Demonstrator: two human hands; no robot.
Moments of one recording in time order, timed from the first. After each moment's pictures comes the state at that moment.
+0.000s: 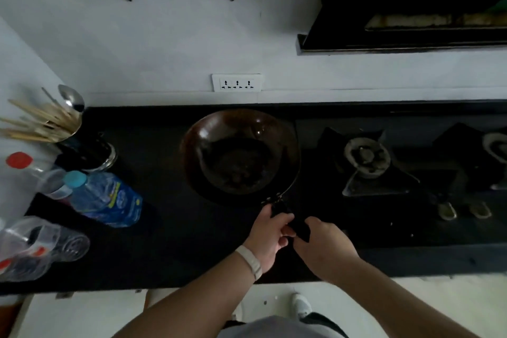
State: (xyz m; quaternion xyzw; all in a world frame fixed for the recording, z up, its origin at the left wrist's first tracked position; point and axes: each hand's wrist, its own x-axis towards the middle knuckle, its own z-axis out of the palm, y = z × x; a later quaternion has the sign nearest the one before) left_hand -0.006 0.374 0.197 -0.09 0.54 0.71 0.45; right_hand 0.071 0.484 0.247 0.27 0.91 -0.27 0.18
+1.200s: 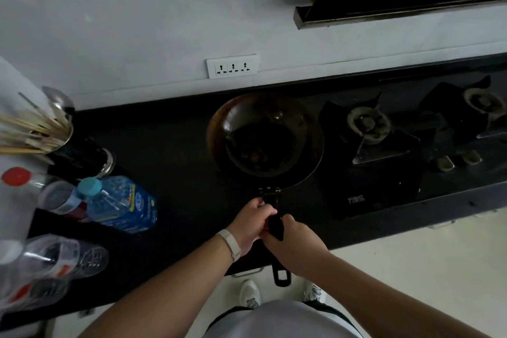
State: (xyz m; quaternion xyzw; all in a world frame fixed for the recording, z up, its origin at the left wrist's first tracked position) left_hand -0.057 0.278 0.178 -0.05 0.63 0.56 0.54; right_hand 0.045 0.357 0.215 0.34 0.85 -0.36 0.20
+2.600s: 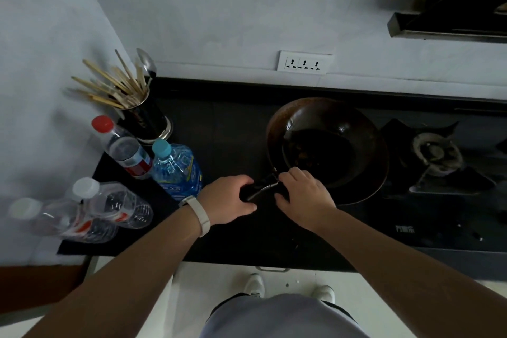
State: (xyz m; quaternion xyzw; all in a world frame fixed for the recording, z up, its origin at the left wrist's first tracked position) left_hand -0.142 0.154 0.217 0.27 0.88 0.23 0.30; right_hand -0.060 0.348 0.211 0.04 0.99 -0.14 0.08
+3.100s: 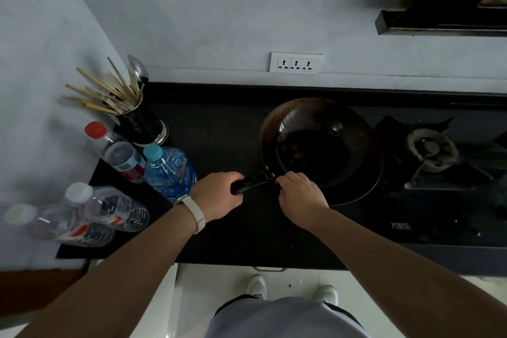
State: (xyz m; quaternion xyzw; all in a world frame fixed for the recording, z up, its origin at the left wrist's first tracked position) left_hand -0.144 0.159 0.219 0.26 0.92 0.19 0.23; right_hand -0.059 0.362 0.190 0.05 0.98 -0.15 0.10
